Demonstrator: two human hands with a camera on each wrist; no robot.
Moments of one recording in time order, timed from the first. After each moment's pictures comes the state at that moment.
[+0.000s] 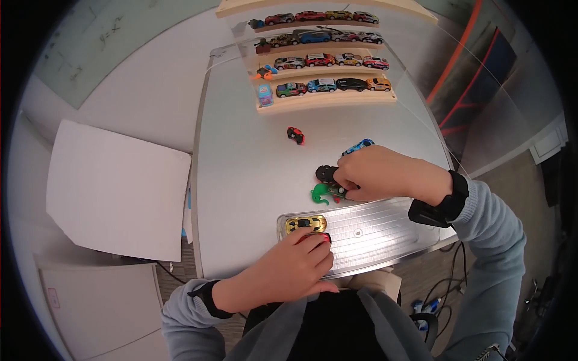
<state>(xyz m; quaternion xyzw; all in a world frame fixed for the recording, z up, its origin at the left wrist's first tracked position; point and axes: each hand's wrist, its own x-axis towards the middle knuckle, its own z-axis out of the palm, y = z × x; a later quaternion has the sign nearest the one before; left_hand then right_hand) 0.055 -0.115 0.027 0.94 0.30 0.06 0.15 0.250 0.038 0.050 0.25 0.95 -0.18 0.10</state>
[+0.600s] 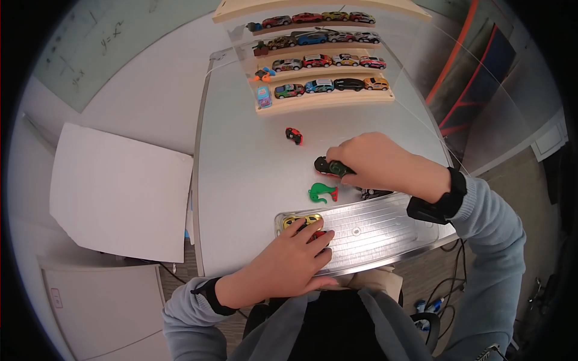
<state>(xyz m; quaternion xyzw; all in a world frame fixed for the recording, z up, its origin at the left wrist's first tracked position) 0.059 -0.112 0.021 0.93 0.32 0.07 0.14 0.254 0.040 0.048 0.25 0.96 -0.14 0.02</state>
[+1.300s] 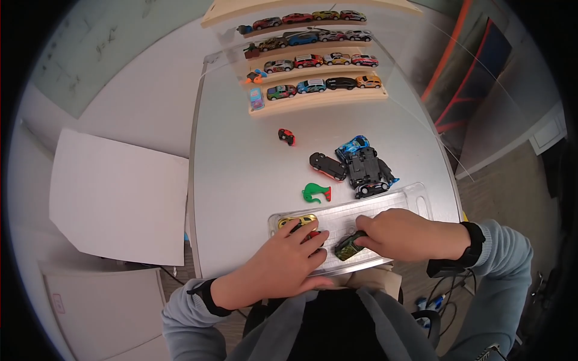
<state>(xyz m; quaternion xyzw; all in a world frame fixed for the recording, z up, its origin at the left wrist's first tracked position) 0.060 -0.112 0.023 0.94 0.32 0.06 0.13 0.295 -0.050 0.059 0.36 0.86 -0.33 0.11</state>
